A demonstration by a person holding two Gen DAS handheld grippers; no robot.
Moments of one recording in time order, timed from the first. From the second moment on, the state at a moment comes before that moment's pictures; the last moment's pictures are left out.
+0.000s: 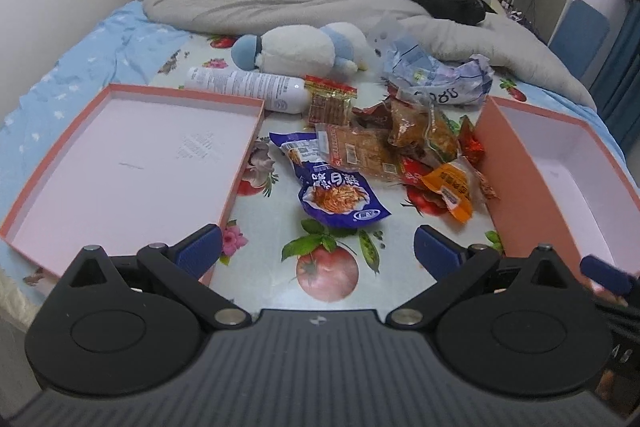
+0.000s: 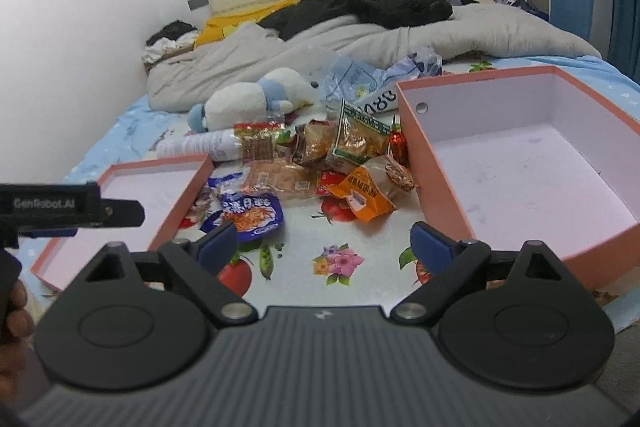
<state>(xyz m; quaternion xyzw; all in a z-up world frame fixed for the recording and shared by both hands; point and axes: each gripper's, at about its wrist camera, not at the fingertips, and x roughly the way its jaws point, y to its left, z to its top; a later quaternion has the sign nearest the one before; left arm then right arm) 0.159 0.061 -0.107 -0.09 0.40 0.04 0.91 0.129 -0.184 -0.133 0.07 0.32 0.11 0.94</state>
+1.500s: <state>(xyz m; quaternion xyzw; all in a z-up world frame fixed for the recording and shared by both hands) 0.356 0.069 -0.269 -0.04 0.46 -0.01 0.89 0.328 -0.137 -0.257 0.09 0.40 -0.07 0.91</state>
